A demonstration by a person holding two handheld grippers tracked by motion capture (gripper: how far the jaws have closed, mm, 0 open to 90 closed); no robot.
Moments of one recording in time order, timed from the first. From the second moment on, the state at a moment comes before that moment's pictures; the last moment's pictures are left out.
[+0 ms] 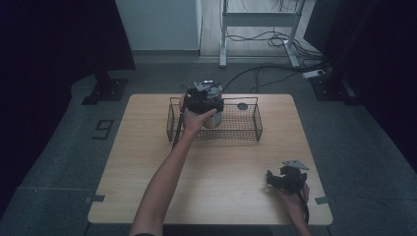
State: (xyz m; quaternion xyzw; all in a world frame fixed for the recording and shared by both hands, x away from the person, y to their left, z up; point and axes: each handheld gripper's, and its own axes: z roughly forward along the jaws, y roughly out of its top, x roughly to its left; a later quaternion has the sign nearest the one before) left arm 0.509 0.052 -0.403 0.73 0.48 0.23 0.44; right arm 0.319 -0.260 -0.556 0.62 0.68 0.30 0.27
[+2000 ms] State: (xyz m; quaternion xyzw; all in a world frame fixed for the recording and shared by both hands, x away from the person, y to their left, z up) left arm 0.516 0.043 -0.470 0.76 0.47 0.22 0.40; right arm 0.318 -0.260 -0.556 0.61 0.68 0.30 0.27
